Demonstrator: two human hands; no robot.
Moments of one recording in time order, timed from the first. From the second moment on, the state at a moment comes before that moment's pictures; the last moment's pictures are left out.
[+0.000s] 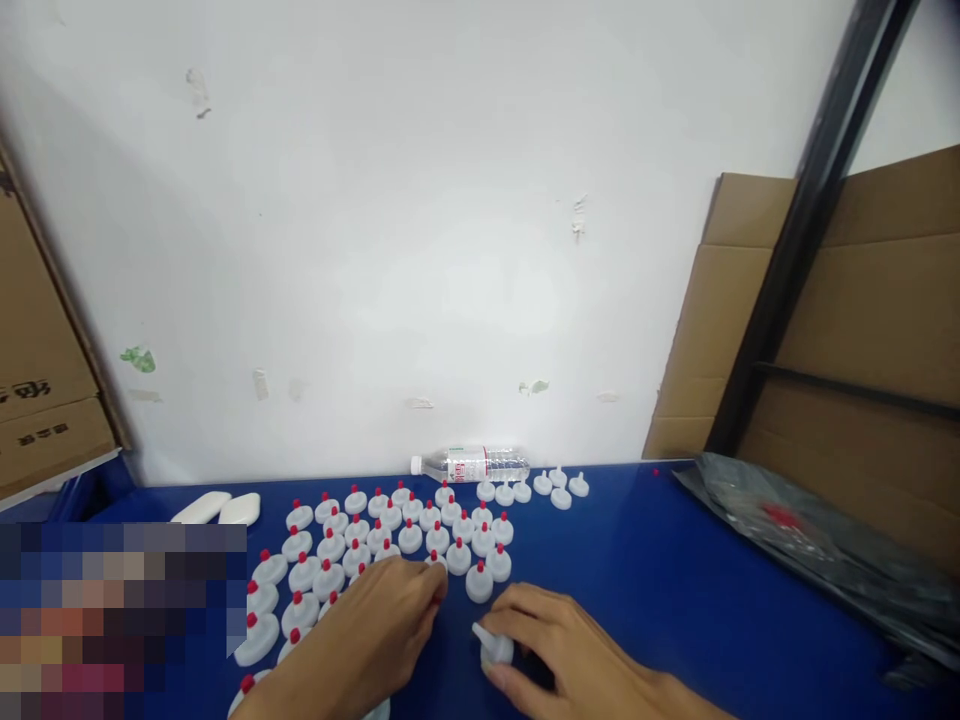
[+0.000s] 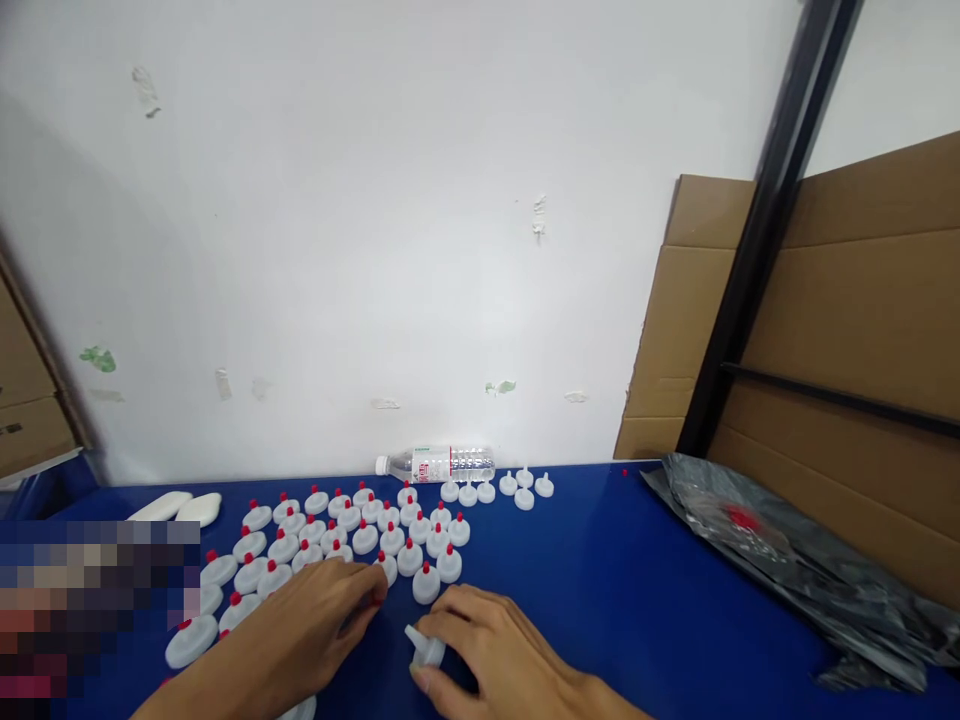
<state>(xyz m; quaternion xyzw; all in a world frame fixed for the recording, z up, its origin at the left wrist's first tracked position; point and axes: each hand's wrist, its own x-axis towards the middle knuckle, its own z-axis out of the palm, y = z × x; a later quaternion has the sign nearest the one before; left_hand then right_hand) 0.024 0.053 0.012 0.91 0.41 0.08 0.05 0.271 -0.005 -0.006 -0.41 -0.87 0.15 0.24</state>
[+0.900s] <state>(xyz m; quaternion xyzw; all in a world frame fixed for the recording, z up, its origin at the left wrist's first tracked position) 0.045 0.035 0.003 0.95 0.23 0.16 -0.14 0.274 -0.002 -0.011 -0.40 -0.86 0.19 0.27</state>
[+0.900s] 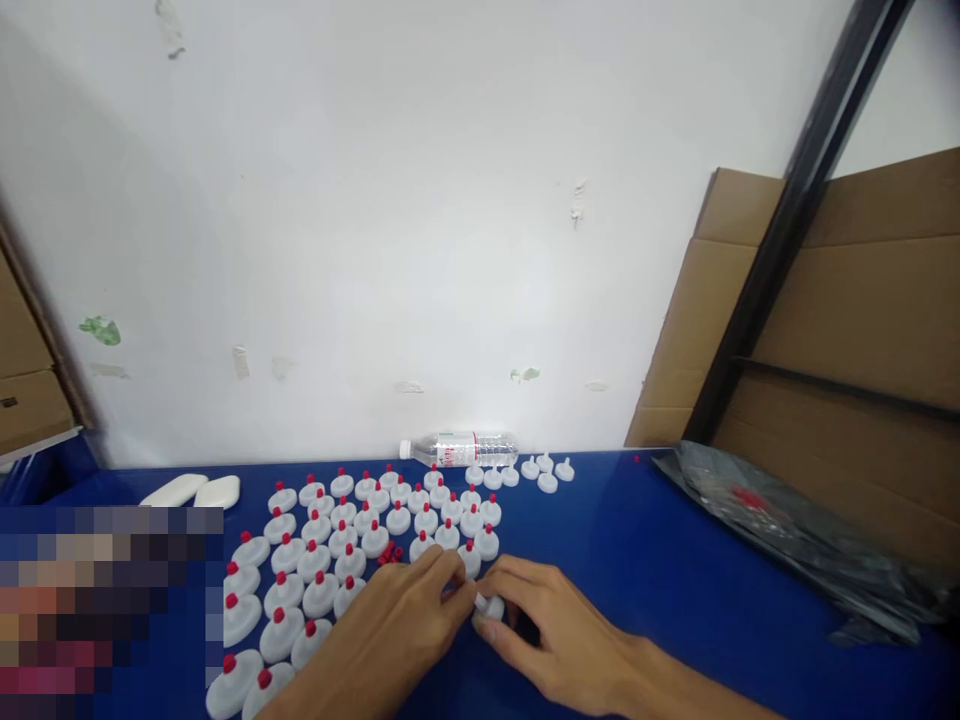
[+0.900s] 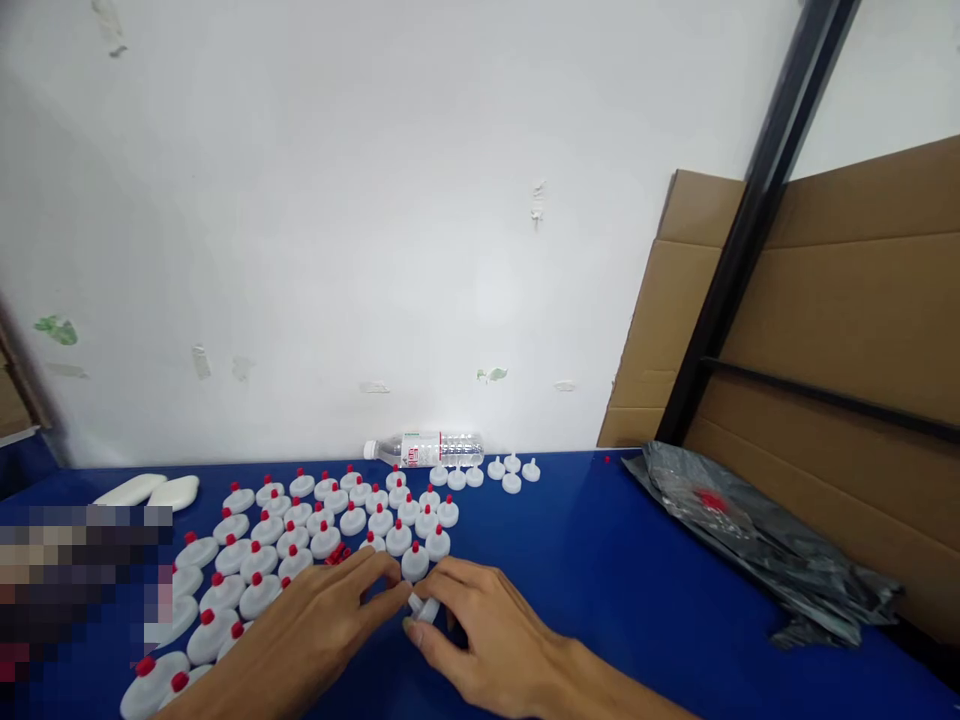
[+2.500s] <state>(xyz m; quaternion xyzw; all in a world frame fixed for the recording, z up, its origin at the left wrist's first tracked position) 0.054 0.034 -0.019 0.96 0.27 0.03 -0.09 0.281 -0.003 -0.021 -0.33 -0.90 0.10 0.24</state>
